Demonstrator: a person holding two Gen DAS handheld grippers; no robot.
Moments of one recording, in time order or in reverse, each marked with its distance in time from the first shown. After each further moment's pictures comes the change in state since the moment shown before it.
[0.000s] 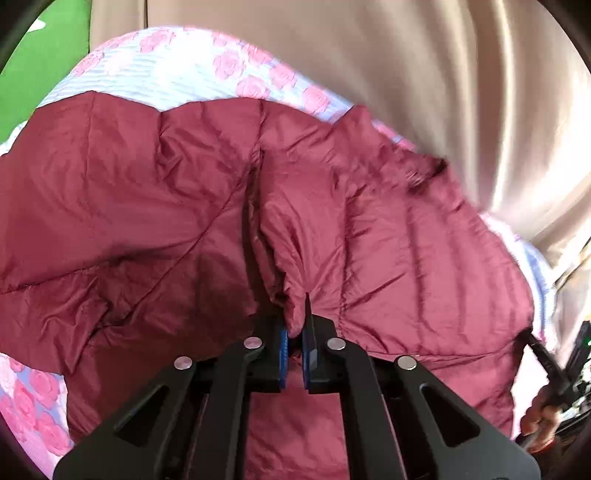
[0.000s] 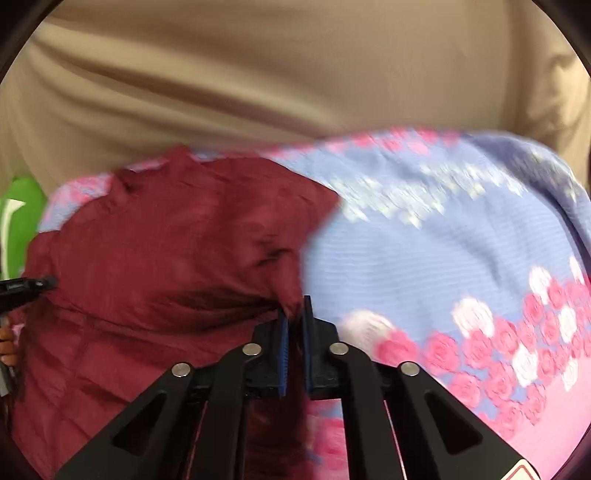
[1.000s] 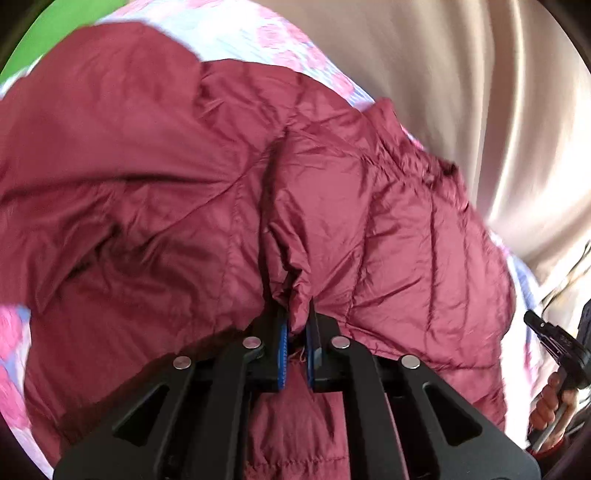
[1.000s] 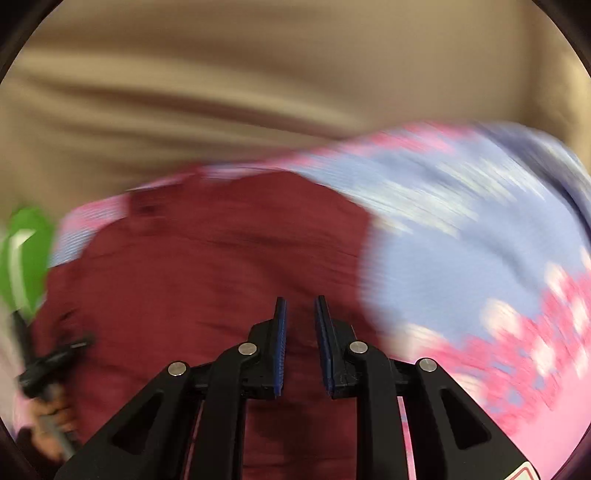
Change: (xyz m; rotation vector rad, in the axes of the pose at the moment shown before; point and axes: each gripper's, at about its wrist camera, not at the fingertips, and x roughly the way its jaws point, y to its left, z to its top) left arm -0.010 0.038 -0.038 -0.151 -0.051 -0.124; right arm -0.019 0.081 0.056 0.025 0.017 0.132
